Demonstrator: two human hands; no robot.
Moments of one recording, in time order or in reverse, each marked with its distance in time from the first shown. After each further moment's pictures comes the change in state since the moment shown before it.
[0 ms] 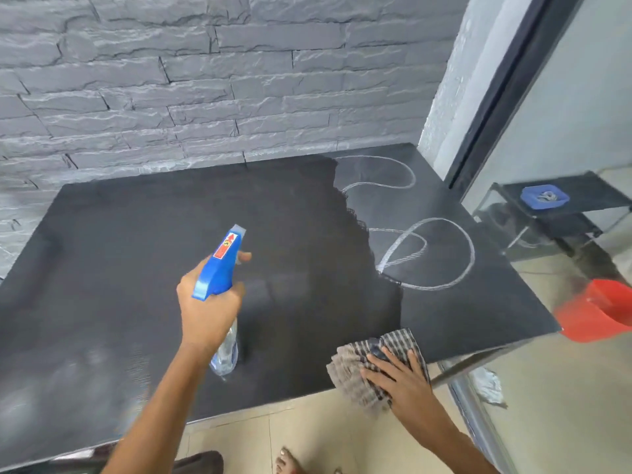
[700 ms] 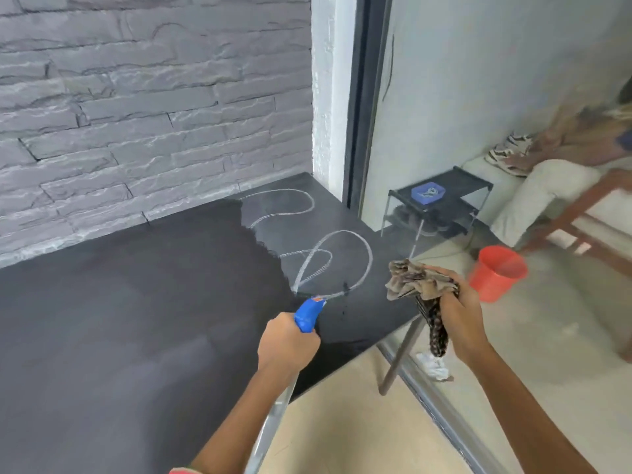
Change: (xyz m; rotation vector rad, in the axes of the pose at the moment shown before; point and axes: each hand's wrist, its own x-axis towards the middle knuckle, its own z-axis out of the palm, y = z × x) left_hand -0.090 0.051 0.153 0.412 -0.670 -0.144; right_hand -0.081 0.085 -0.167 1.053 1.040 0.601
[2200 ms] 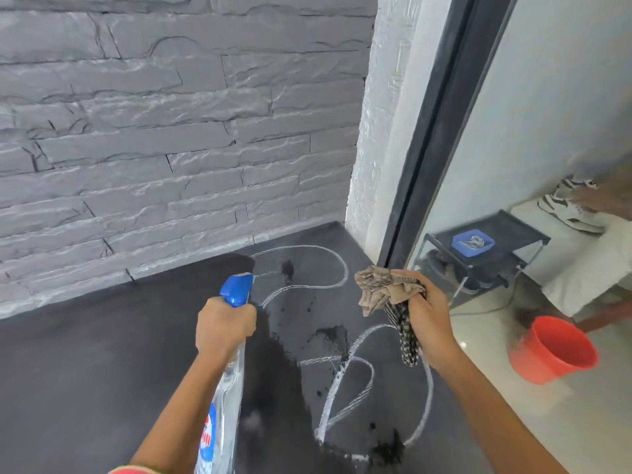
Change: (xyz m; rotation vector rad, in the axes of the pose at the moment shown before) left_hand 0.291 0.039 -0.110 -0.290 0.320 -0.165; right_hand 0.227 -0.023 0.197 0.132 -0.178 0.071
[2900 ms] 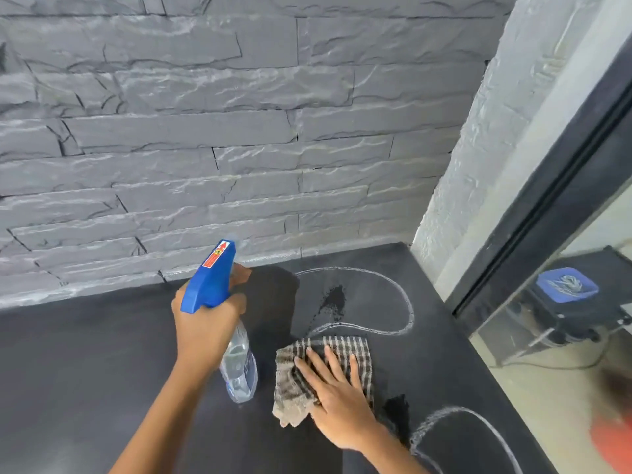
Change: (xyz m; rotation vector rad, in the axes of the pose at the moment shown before) left_hand 0.087 0.013 -0.031 -0.369 0.223 0.334; right_hand 0.023 0.166 0.156 -1.221 -0.965 -0.296
